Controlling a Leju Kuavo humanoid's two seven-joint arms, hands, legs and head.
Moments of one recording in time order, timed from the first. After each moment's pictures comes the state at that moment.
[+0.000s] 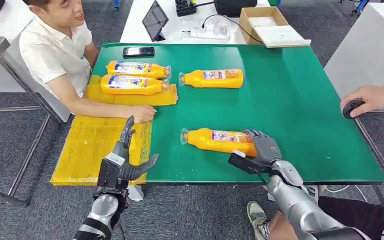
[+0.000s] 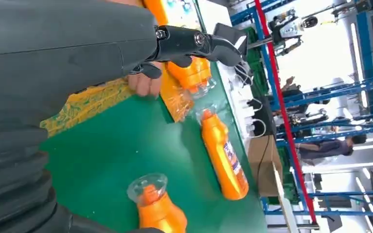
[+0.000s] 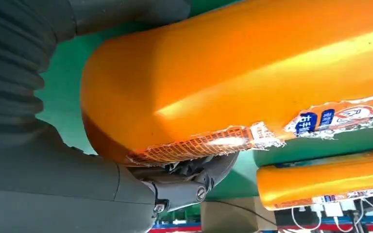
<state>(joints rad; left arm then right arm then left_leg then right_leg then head) -0.17 -0.18 -0.21 -1.20 -0.19 0.23 -0.48 -0.58 -0.10 0.13 -0.39 0.93 -0.29 -0.37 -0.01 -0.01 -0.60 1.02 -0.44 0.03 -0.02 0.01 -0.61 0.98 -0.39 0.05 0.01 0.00</state>
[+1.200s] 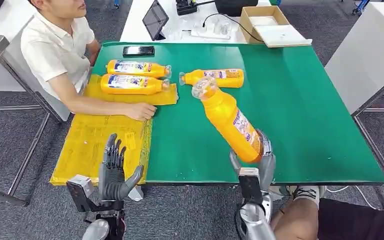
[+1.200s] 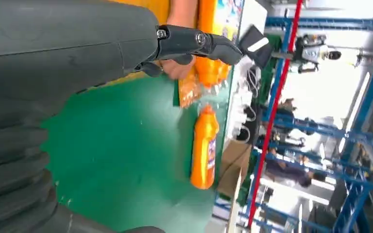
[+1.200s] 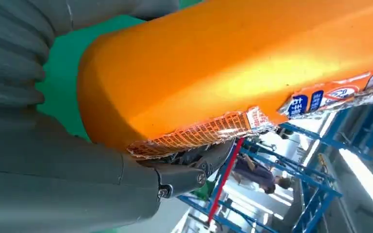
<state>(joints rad) 0.05 -0.22 -0.20 -1.42 0.13 0.15 -0.49 -0.10 0.14 0.13 -1.18 0.14 -0.63 -0.67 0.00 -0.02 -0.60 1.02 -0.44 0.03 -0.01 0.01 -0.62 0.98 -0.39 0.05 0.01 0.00</state>
